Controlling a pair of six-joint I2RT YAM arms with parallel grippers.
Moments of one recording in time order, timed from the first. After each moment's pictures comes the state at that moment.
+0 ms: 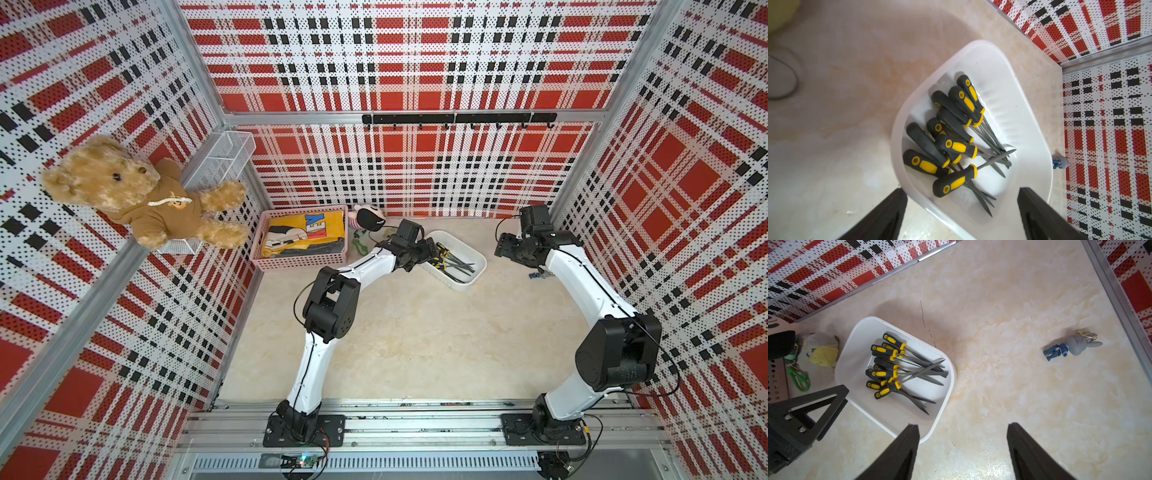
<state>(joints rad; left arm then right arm) -0.54 2.28 1.82 -0.30 0.21 -0.82 0.09 1.63 1.48 -0.77 0.04 0.42</state>
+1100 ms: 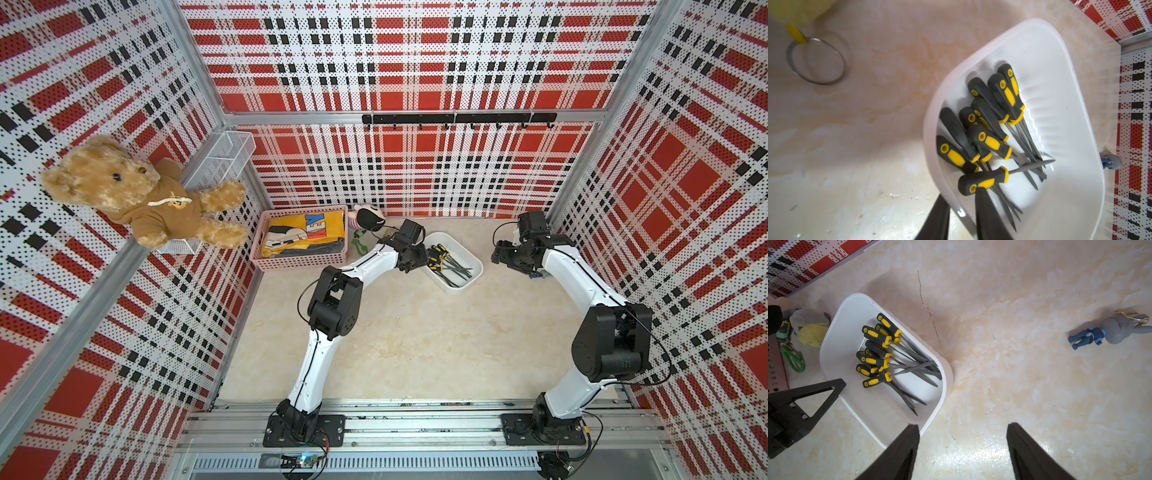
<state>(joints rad) -0.53 2.33 1.94 -0.52 0.12 -0.72 0.06 1.69 1.45 -0.75 -0.08 0.39</state>
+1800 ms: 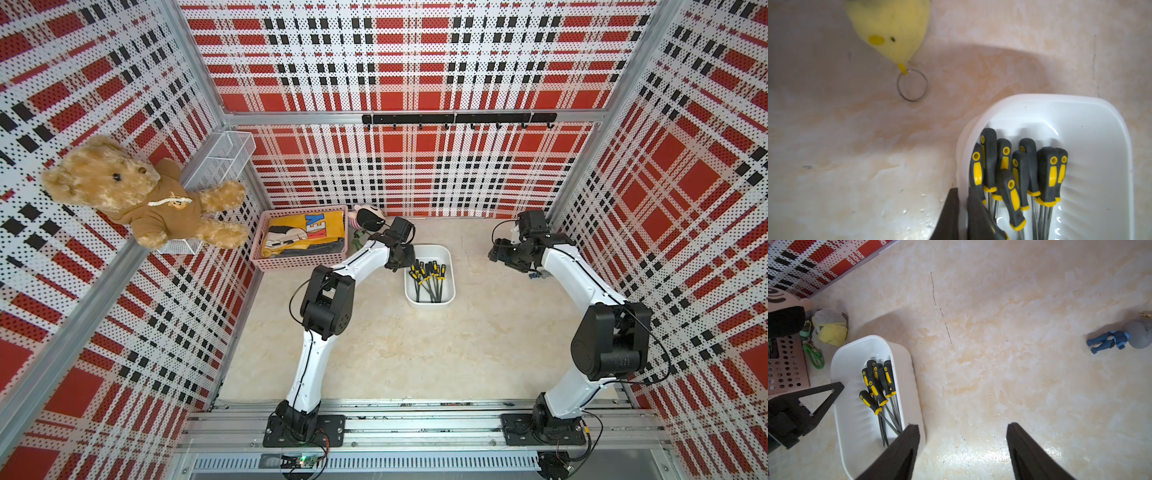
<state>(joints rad) -0.47 2.26 1.89 -0.65 0.00 -0.51 0.06 1.70 1.46 -0.73 -0.14 0.40</state>
